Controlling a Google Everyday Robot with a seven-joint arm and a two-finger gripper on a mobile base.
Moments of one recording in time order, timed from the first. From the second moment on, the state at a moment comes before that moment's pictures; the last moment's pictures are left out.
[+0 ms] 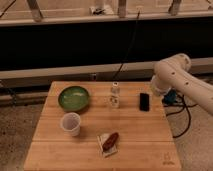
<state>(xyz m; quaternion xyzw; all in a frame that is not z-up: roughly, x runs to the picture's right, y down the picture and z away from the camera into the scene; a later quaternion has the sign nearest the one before) 0.261 0.040 0.756 -0.23 -0.01 -0.03 0.97</state>
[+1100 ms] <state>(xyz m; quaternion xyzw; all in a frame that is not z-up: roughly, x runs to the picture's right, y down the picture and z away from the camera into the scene) 0.236 0.022 0.776 -0.23 -0.04 -0.05 0.97</state>
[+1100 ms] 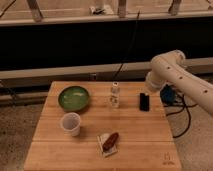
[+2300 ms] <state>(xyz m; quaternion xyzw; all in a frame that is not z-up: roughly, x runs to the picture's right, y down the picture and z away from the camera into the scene) 0.172 -0.004 0.817 -0.24 -0.08 -0.13 0.96</state>
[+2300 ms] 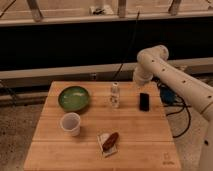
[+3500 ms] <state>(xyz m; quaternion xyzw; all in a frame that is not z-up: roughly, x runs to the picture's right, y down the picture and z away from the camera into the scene) 0.052 -0.001 0.813 -0.23 -0.11 -0.23 0.94</state>
